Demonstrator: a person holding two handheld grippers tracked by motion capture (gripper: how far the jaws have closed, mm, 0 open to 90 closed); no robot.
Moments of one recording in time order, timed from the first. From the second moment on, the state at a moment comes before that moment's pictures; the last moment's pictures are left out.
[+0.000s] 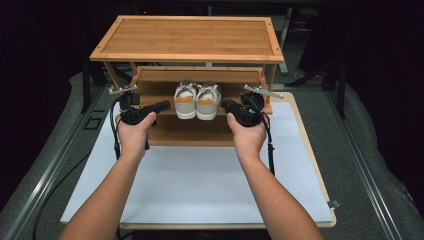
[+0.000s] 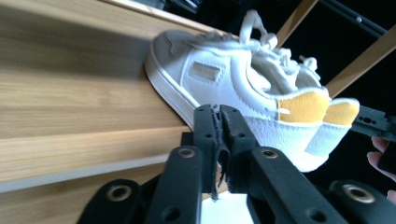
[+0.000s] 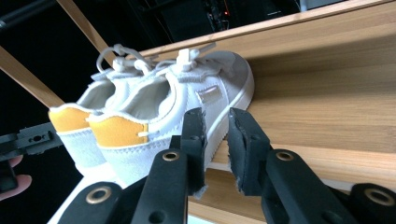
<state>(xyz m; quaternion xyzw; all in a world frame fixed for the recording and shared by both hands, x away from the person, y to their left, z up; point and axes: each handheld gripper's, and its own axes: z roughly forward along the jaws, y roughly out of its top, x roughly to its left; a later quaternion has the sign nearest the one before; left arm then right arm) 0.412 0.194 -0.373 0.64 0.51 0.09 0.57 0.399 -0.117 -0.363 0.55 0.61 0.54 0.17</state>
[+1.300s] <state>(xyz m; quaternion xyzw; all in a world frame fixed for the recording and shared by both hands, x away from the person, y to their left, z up) 0.428 0.180 -0.377 0.64 0.52 0.08 0.56 0.417 -0.106 -0.378 0.56 0.61 0.54 0.13</state>
